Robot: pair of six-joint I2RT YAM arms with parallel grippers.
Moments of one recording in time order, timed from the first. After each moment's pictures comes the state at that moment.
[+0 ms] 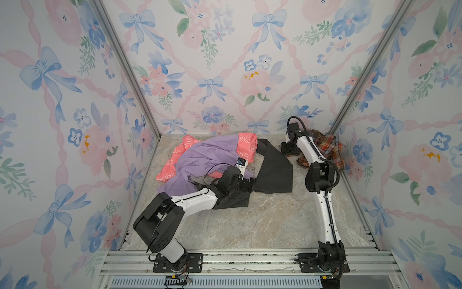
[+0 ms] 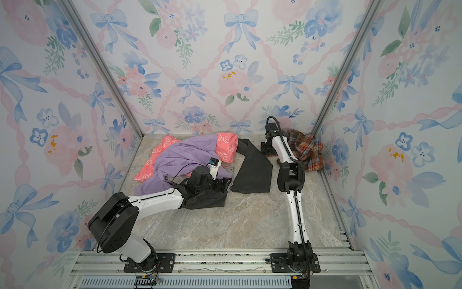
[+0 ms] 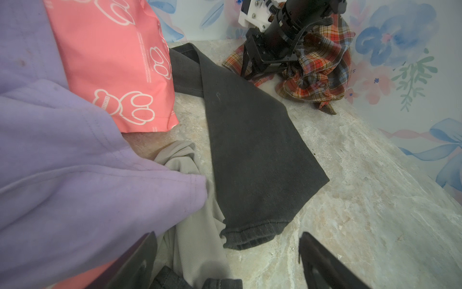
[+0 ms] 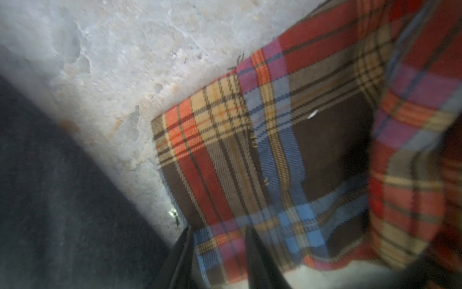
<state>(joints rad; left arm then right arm) -0.72 1.58 0.84 0.26 -0.01 -0.28 0.11 2.70 2.59 -1.09 0.03 0.14</state>
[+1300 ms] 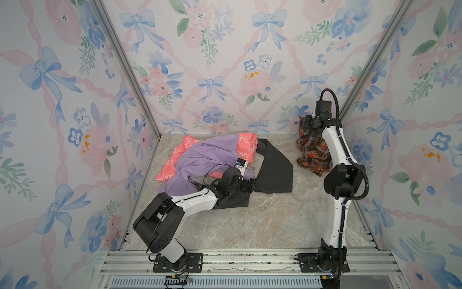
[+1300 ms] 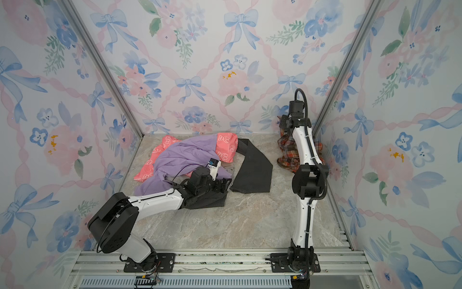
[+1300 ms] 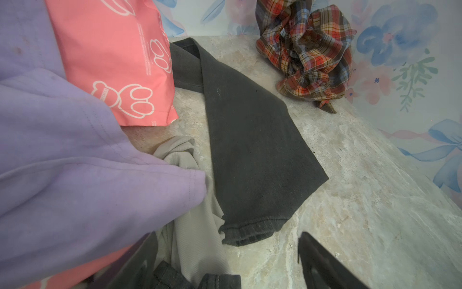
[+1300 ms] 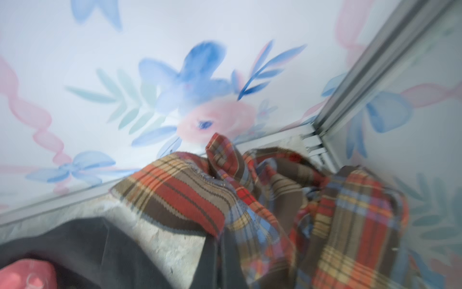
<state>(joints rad) -0.73 1.58 0.83 0.26 -0.01 -0.30 -0.05 2.28 2.38 -0.72 0.13 0.23</state>
